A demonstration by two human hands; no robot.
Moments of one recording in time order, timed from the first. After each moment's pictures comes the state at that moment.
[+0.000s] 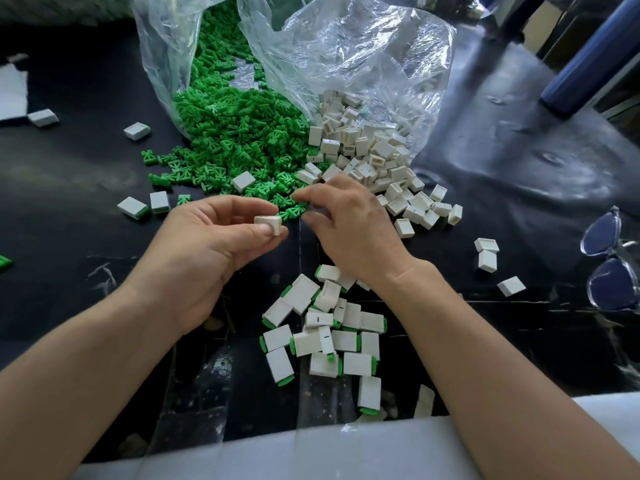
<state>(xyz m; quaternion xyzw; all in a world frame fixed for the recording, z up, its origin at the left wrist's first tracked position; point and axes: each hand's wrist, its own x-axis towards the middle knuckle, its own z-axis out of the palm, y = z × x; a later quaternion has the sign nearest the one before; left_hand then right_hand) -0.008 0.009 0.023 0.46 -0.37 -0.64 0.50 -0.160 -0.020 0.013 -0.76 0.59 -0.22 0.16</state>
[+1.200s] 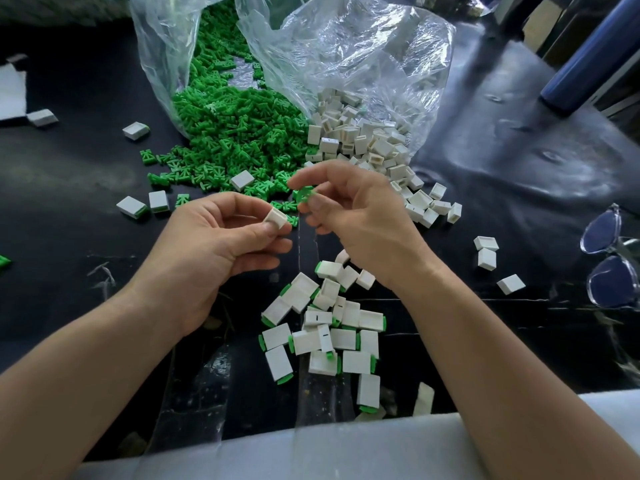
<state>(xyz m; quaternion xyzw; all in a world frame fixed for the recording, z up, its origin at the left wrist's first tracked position) -0.008 0.011 0.021 0.47 -0.42 -0.61 0.47 -0.163 -0.005 0.035 -0.66 0.49 -0.38 0.41</state>
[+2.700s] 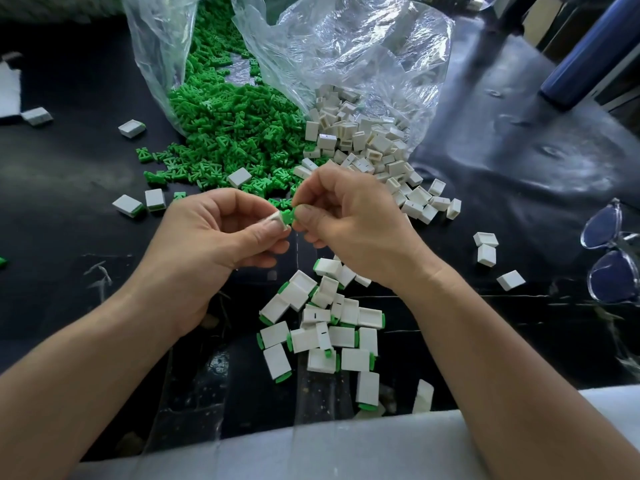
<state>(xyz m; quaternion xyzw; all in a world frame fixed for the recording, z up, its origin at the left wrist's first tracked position) -0.008 0.015 0.021 0.48 -0.48 -0.57 0.47 -0.161 -0.002 0.038 -0.70 0.51 -0.33 0.37</state>
